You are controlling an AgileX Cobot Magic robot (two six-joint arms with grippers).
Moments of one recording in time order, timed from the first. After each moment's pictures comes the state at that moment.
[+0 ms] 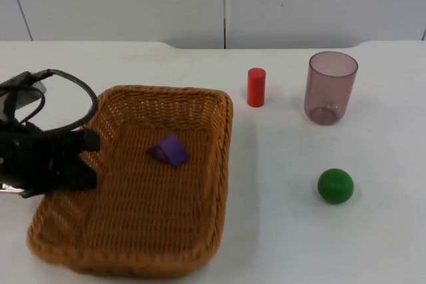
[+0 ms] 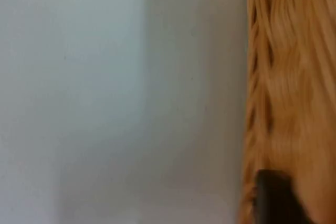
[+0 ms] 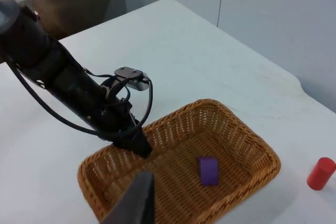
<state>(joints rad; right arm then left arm) 0.82 1.01 -1.07 -0.02 0.59 -0.04 0.00 1.91 -0.64 -1.73 0.45 1.54</state>
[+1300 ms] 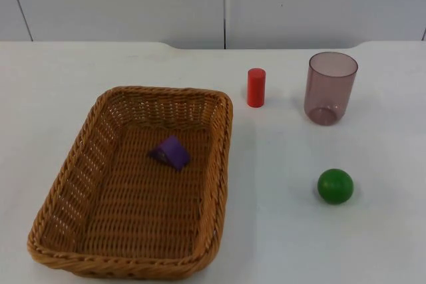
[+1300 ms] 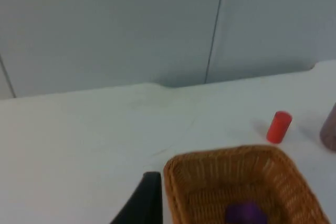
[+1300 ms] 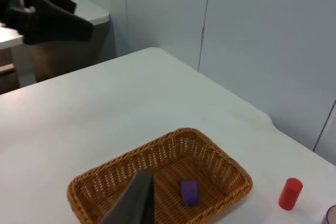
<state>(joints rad) 0.82 0.68 -0.85 -0.08 0.53 -0.03 0.00 0.75 -0.65 -0.70 0.49 0.65</state>
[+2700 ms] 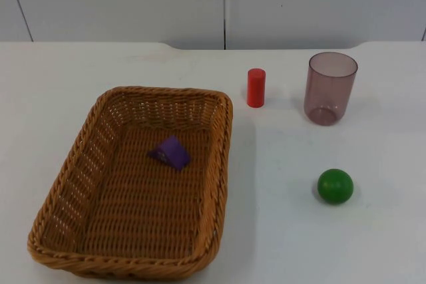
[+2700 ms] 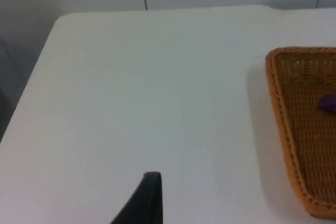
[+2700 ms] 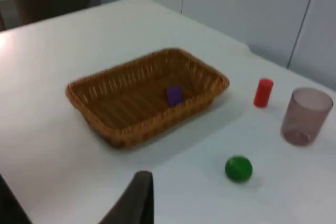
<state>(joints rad) 0.82 0.00 -0.63 -0.11 1.06 -0.01 0.00 0.00 -0.52 0.02 1.06 0.00</state>
